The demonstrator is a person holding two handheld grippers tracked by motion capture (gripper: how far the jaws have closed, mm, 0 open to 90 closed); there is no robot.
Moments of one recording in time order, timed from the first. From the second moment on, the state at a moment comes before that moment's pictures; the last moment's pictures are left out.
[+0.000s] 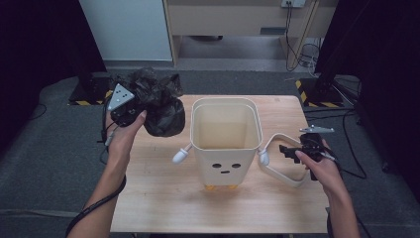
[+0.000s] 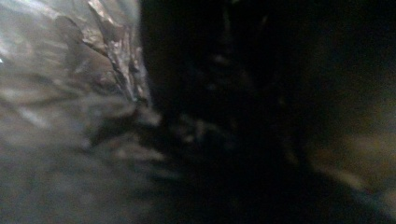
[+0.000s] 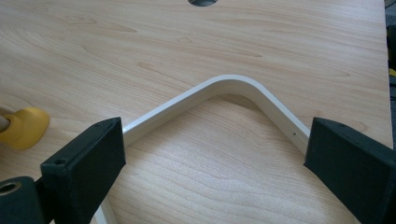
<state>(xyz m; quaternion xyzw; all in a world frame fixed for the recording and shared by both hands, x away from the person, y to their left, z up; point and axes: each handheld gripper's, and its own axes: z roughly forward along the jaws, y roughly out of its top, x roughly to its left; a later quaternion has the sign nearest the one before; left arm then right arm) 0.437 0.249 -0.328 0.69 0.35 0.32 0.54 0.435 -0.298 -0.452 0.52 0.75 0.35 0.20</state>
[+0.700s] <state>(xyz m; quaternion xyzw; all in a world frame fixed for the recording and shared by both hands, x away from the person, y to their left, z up) 0.456 0.241 -0.353 0.70 0.36 0.32 0.52 0.434 -0.302 -0.450 0.52 0.75 0.36 0.19</state>
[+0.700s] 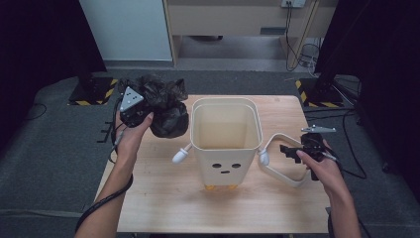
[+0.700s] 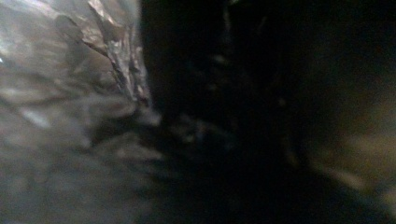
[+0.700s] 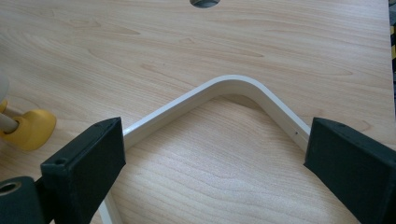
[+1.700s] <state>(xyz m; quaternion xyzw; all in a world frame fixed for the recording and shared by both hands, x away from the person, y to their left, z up) 0.490 0.232 -0.447 0.72 0.41 0.29 0.48 0.437 -0.308 -0.465 0.54 0.75 0.34 0.18</state>
